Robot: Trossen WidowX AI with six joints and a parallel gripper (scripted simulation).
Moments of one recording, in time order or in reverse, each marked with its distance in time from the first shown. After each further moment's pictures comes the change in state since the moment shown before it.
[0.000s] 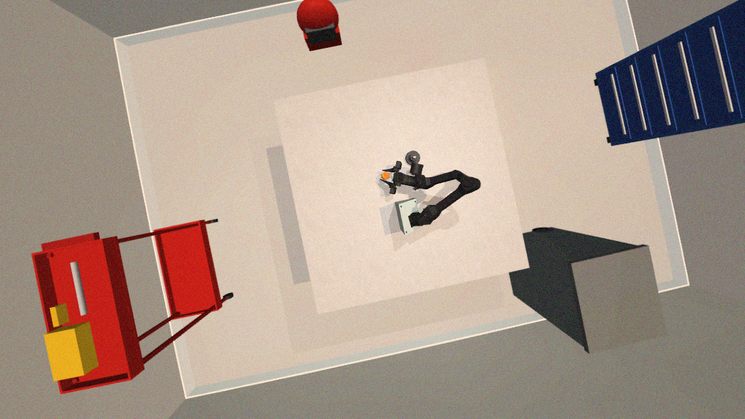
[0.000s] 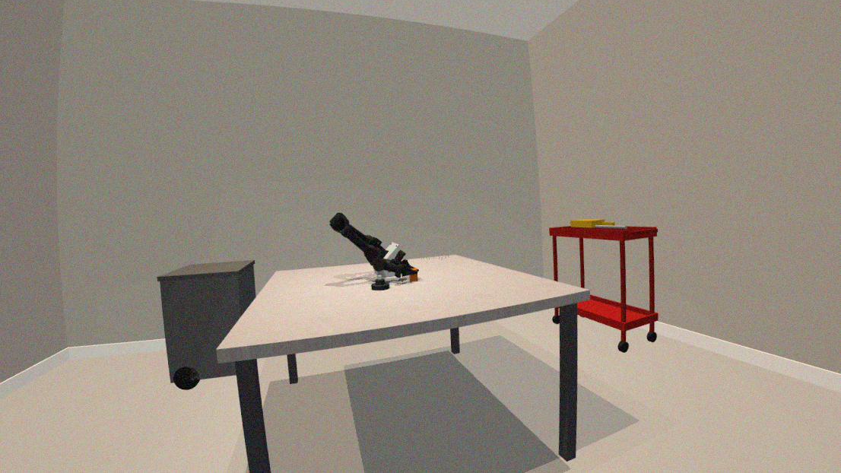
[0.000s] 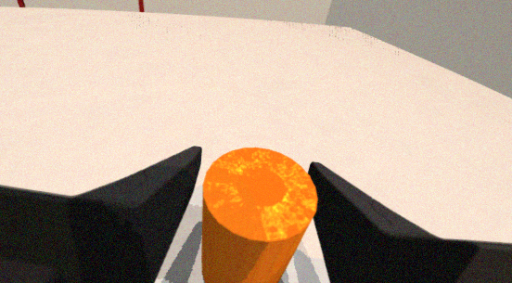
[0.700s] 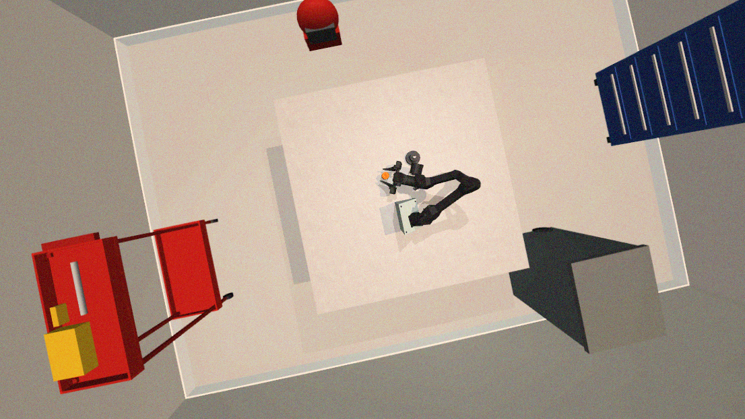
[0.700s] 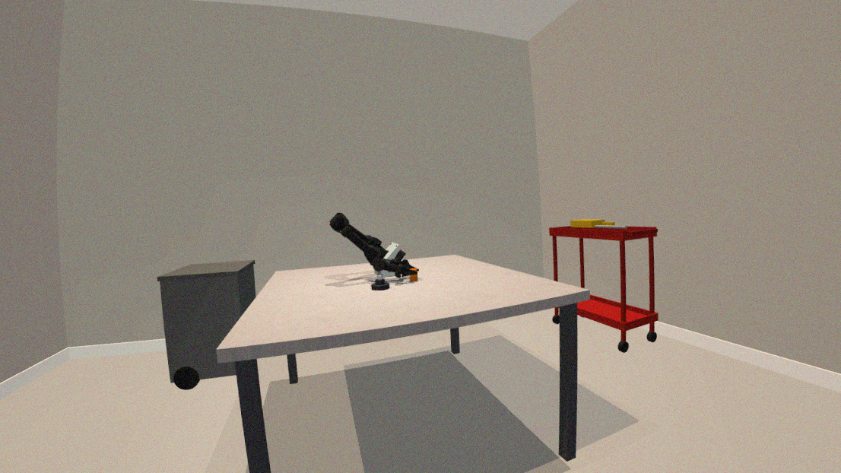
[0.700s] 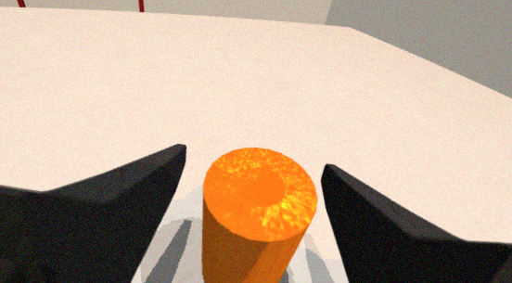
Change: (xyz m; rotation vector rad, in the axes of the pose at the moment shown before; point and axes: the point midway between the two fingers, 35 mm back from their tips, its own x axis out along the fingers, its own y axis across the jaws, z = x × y) arm 0.000 0.000 0.000 0.000 0.000 0.000
